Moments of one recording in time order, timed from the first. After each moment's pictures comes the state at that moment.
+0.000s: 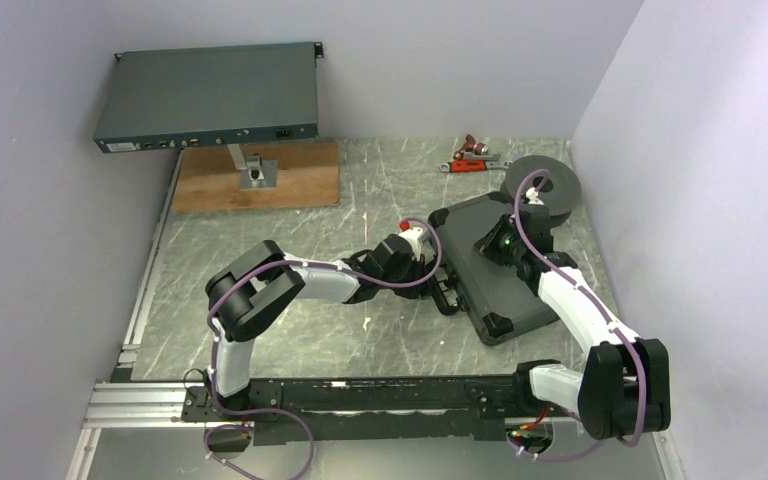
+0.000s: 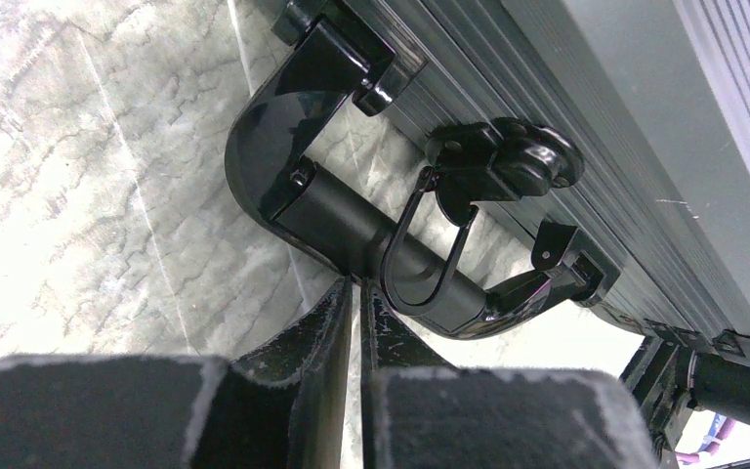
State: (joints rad) left arm -0.94 1.94 1.04 0.29 0.16 -0.63; right arm 0.12 1.18 0.67 -0.20 -0.12 0.63
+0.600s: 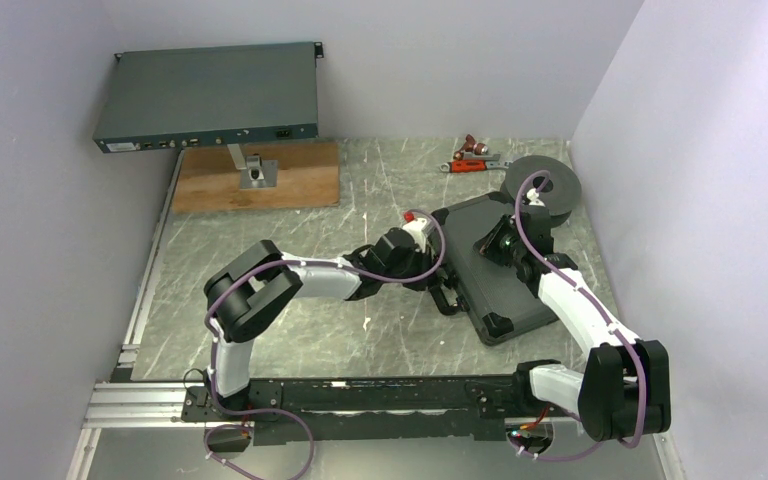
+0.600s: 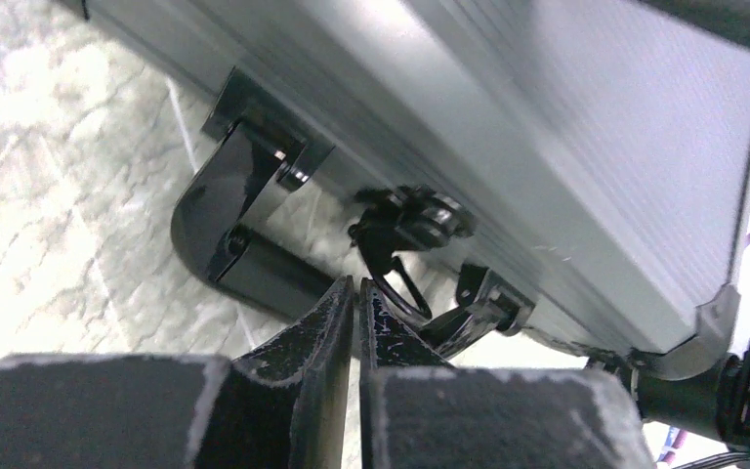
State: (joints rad) left arm -0.94 1.94 1.07 0.34 0.17 -0.63; right arm 0.12 1.17 0.66 -0.19 -0.12 0.64
